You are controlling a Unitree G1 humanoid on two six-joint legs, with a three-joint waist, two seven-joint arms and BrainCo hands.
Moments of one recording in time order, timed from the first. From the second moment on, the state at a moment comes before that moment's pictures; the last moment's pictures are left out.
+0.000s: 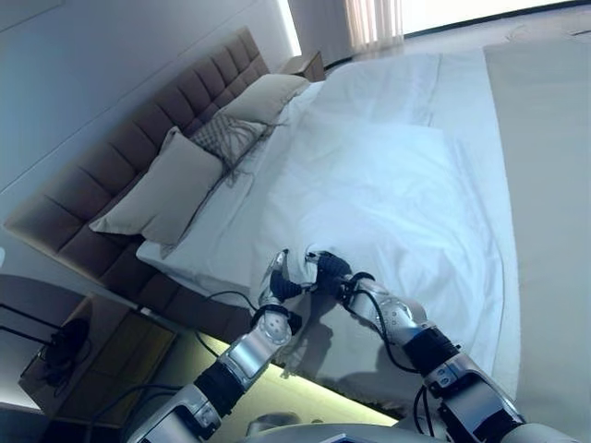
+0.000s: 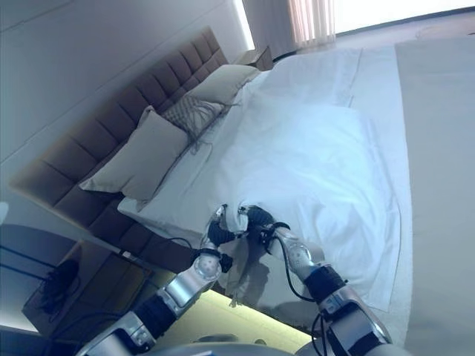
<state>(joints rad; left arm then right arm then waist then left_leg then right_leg) -0.24 0.17 -0.71 0.31 -0.12 0.27 0.61 -0.39 -0.23 0.45 0.35 1.01 0.40 -0.17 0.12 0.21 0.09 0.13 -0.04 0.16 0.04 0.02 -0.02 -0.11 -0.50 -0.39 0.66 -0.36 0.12</state>
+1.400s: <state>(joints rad) -0.19 0.18 -0.67 0.42 0.06 0.28 0.67 -0.27 -0.21 0.51 0.28 1.03 0.43 -0.14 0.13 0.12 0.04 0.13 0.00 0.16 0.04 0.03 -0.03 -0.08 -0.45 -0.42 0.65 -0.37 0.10</state>
